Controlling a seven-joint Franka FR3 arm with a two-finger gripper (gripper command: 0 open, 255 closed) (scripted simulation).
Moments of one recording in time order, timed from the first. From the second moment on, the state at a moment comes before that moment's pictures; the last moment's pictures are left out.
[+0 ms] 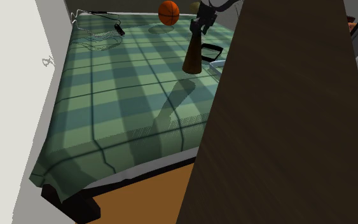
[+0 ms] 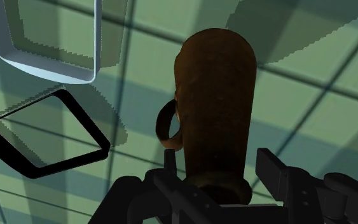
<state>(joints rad) -0.06 -0.07 -0.04 -1.99 -0.26 2.28 0.15</state>
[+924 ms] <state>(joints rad) -0.07 -0.12 -0.07 -1.88 -0.22 2.13 0.07</state>
